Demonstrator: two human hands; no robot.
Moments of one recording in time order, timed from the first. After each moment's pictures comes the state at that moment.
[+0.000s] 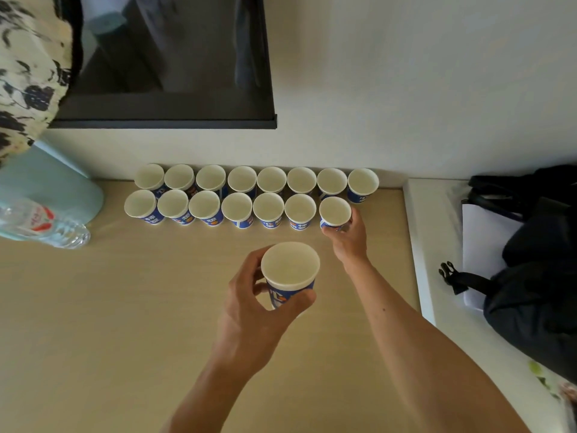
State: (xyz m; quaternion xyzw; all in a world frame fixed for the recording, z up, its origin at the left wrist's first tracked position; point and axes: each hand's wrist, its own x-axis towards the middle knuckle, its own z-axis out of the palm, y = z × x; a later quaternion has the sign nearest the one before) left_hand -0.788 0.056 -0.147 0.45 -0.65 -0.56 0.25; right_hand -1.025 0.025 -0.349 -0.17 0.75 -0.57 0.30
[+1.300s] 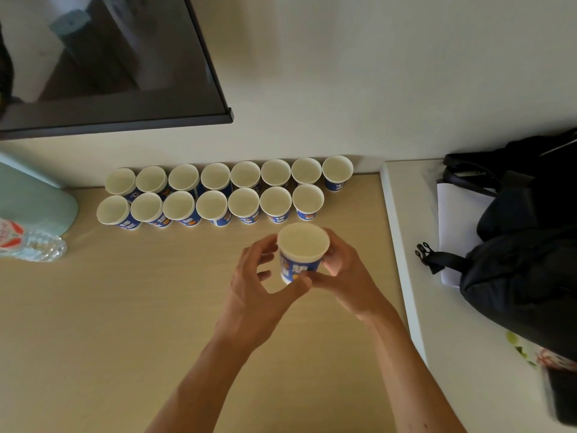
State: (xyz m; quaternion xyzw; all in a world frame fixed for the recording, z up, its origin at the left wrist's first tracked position) left_hand -0.823 0.059 -0.168 0.45 -0.69 -0.54 0.17; right_hand -0.986 0.132 -0.228 -0.33 0.57 -0.59 0.47
